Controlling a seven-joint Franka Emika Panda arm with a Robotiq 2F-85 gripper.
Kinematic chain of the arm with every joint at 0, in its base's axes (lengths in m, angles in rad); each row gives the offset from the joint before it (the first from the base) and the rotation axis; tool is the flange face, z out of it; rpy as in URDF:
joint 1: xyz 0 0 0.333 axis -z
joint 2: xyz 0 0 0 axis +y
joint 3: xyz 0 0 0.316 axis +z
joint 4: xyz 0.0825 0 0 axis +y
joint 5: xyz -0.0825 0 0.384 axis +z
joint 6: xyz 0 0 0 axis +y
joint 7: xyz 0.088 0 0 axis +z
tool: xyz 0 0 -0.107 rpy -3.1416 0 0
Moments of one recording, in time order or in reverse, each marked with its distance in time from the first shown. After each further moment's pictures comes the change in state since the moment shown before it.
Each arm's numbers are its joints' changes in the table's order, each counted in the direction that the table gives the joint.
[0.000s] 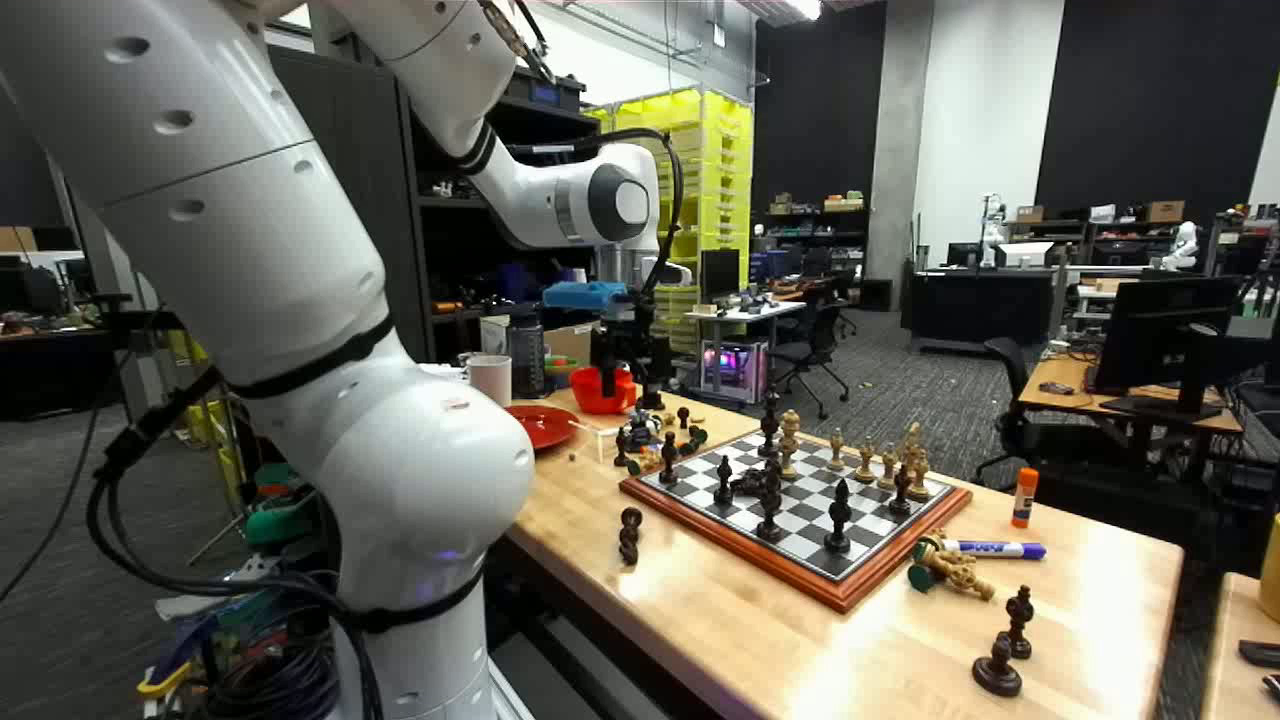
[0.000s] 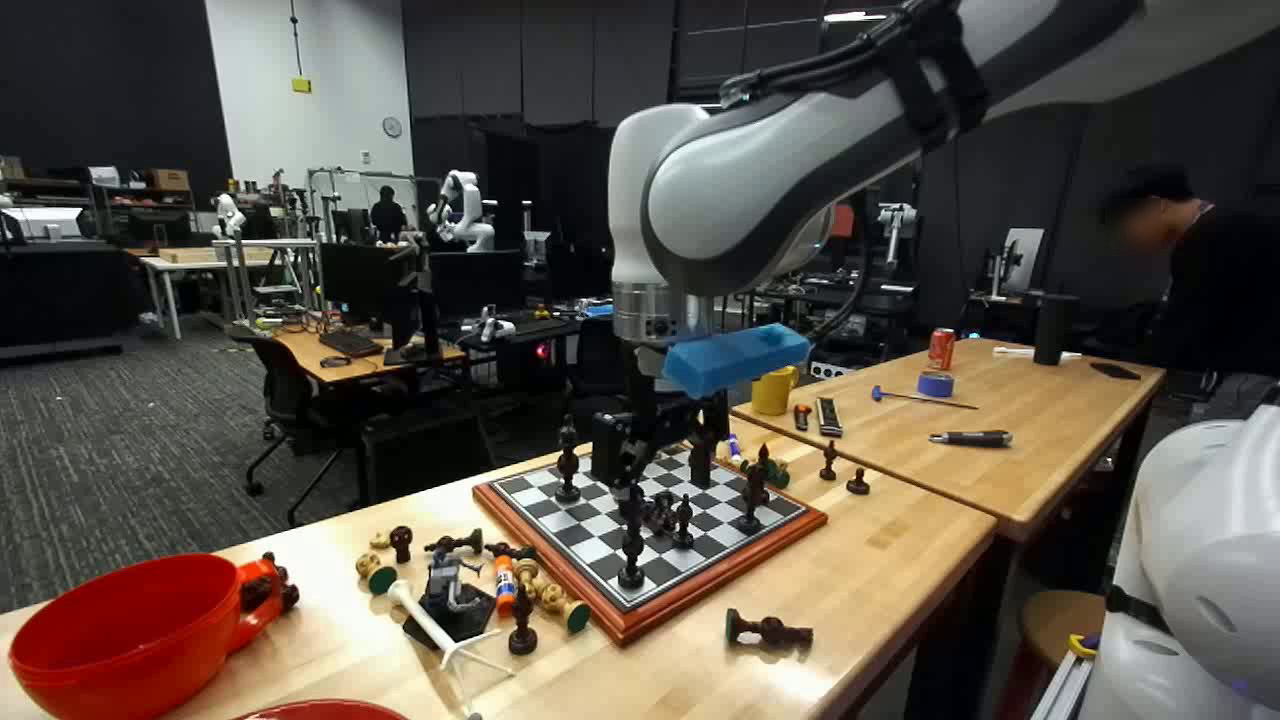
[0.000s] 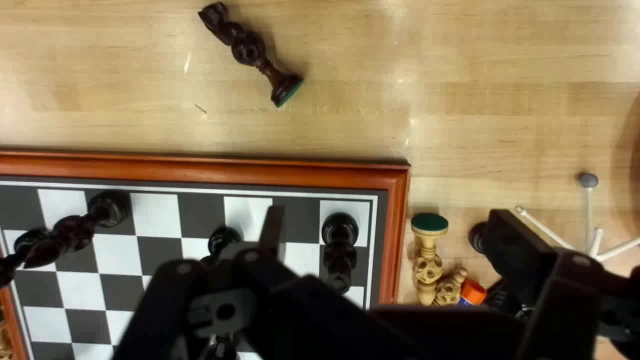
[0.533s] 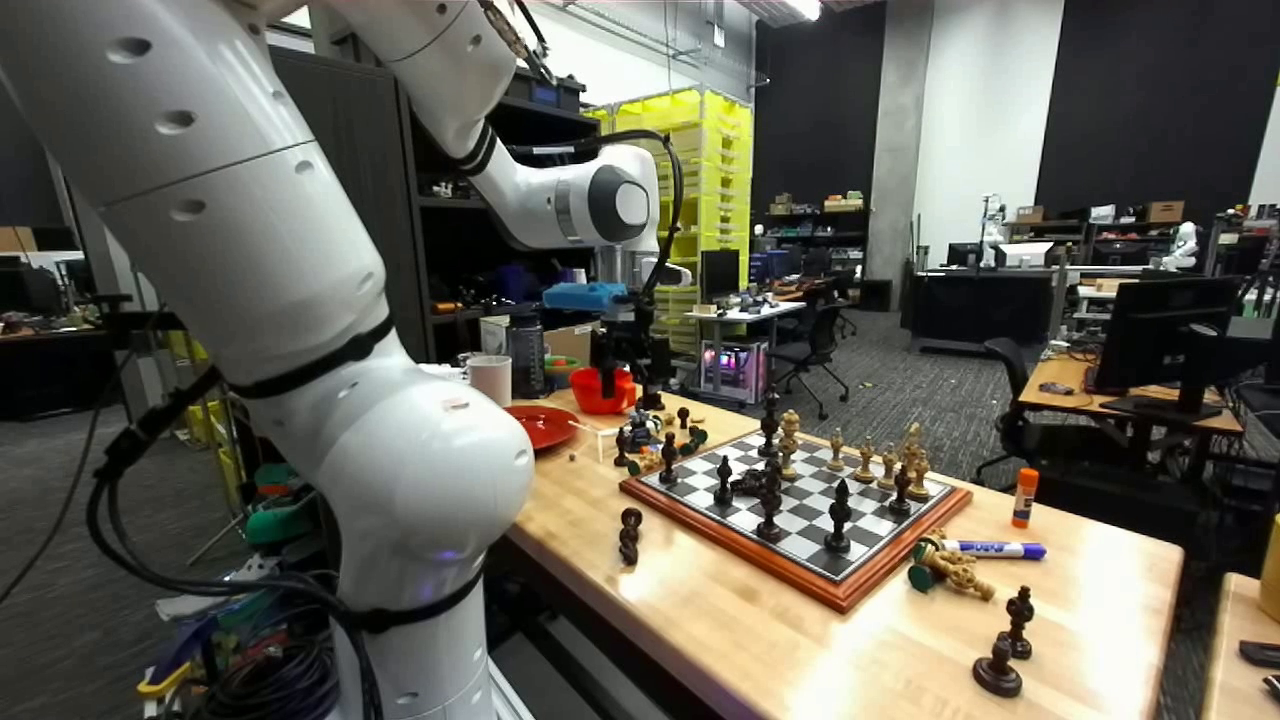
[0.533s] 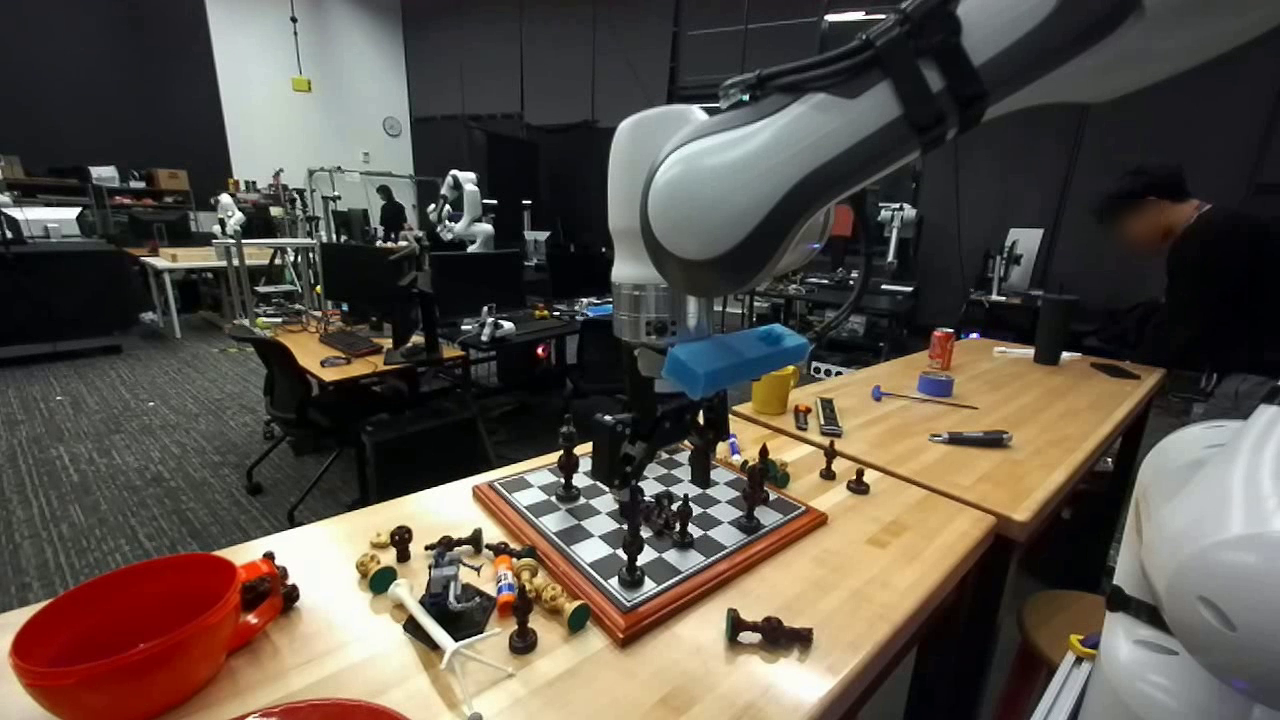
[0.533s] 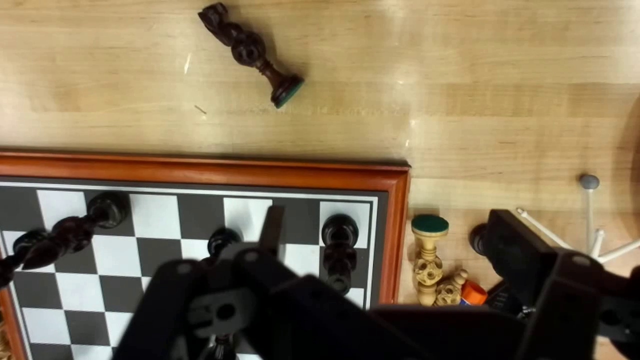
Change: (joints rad) arm 0.000 0.003 -0.001 0.000 -0.001 0.000 0.000
